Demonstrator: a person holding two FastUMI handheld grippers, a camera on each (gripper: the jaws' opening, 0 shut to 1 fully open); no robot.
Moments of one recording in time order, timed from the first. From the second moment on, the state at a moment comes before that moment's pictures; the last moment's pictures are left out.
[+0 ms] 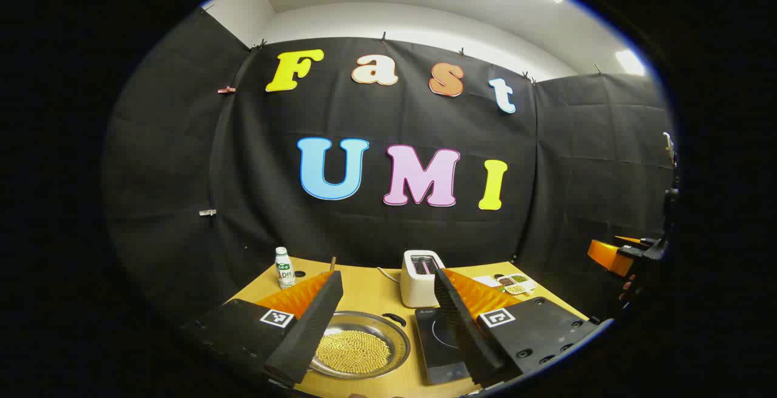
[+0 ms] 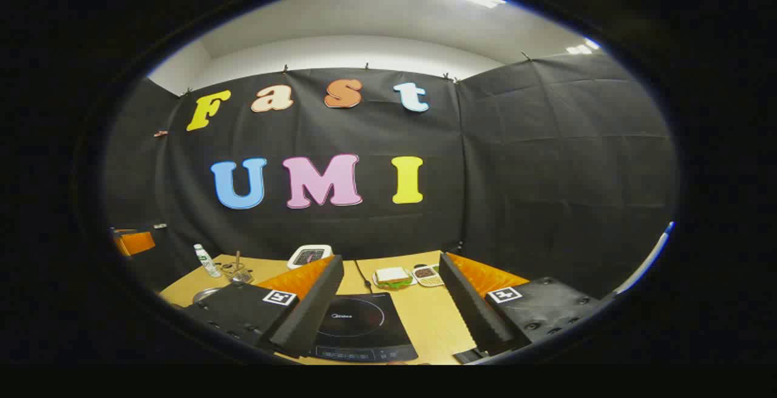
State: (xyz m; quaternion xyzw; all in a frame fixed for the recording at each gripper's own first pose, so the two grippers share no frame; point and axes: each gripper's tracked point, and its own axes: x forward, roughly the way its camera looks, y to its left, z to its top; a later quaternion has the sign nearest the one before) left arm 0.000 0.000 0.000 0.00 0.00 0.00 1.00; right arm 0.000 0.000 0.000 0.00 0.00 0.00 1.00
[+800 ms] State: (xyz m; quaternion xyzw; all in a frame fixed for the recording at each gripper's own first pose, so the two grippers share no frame) left arm 0.001 0.014 -0.008 0.00 0.02 0.01 1.00; right arm -0.005 0.015 0.003 0.00 0.01 0.01 1.00
